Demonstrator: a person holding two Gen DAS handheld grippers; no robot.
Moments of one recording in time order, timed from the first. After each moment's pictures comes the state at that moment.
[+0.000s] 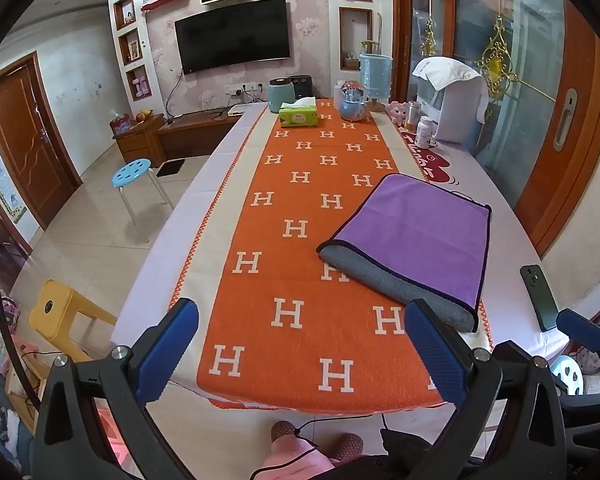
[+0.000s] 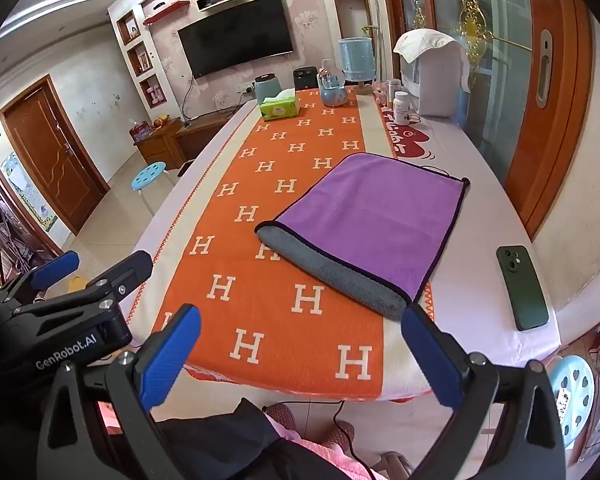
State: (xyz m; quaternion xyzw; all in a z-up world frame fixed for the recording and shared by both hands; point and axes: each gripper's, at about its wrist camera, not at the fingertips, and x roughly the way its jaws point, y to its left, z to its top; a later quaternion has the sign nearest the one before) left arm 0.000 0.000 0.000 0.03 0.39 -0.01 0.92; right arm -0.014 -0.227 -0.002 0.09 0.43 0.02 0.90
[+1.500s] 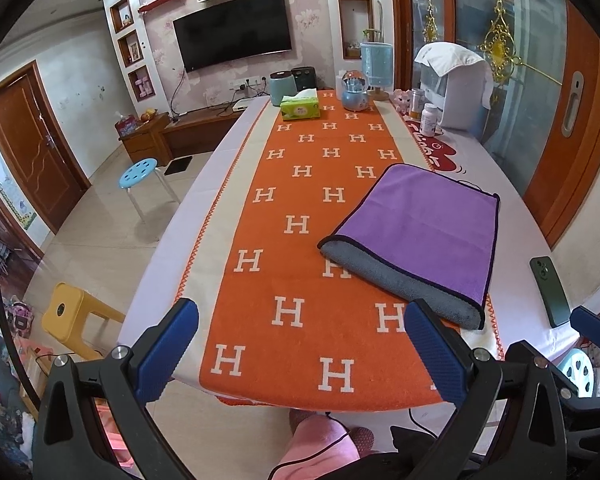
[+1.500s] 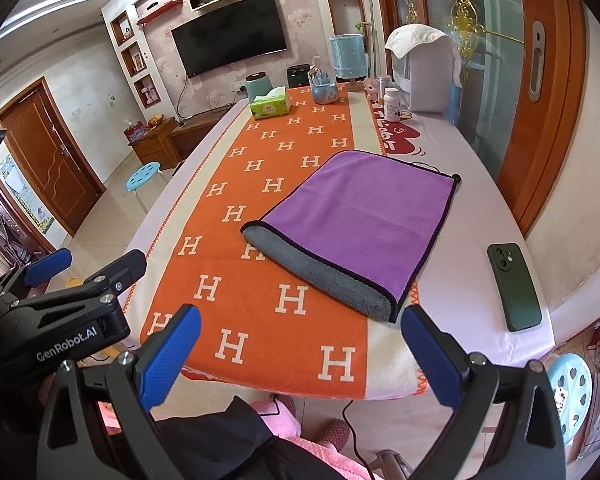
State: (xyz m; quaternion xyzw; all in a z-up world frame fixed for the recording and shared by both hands) left arm 0.007 -0.018 0.003 0.05 0.41 0.00 0.91; right arm -0.012 -0.247 -0.006 0.09 0.44 0.01 0.89
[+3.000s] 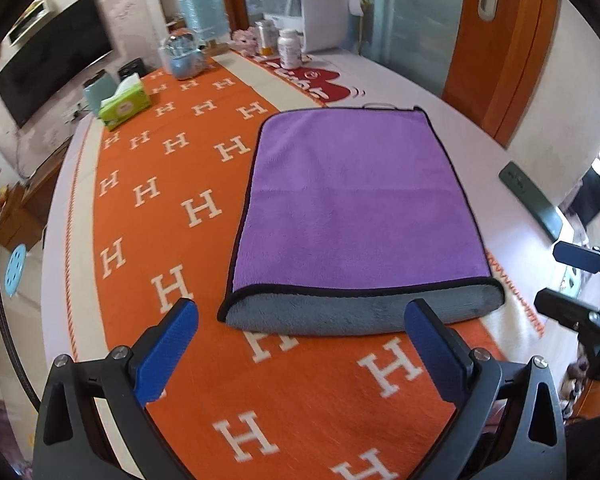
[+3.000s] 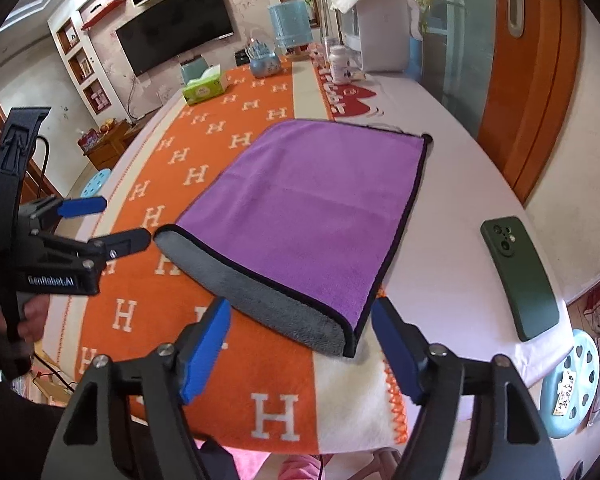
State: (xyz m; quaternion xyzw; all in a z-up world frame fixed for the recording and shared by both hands) left arm 0.189 -0.075 -0.110 0.19 0.47 -0.28 0.82; right arm 0.061 -0.306 -0.099 0.12 0.47 -0.05 0.87
